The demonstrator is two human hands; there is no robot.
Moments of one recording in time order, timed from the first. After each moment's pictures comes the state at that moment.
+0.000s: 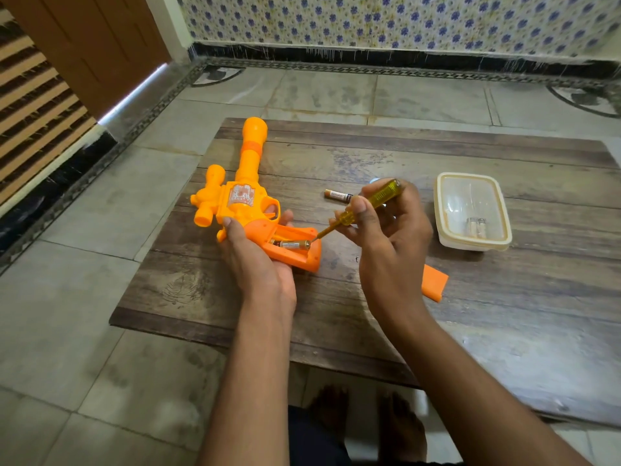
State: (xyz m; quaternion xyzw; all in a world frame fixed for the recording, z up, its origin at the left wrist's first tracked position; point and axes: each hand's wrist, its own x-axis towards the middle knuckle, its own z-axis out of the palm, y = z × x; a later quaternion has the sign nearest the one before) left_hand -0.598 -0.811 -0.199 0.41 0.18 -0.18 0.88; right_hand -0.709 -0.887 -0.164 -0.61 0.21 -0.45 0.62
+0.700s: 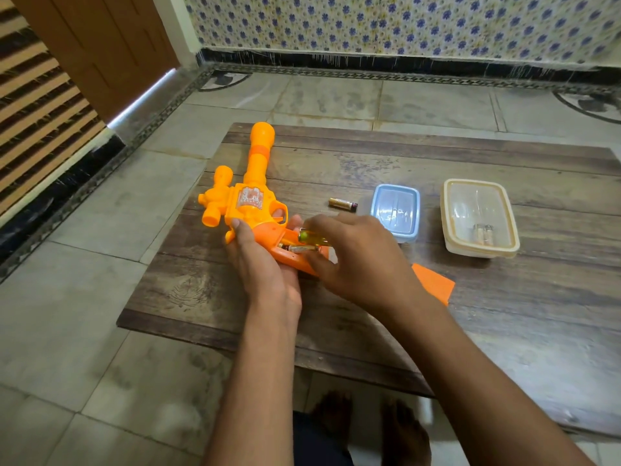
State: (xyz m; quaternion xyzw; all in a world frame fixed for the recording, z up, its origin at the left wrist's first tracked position) left_hand -0.592 -0.811 -0.211 0.40 0.16 -0.20 0.88; right_hand -0.696 -0.899 -0.168 -0.95 0.07 -0.24 0.19
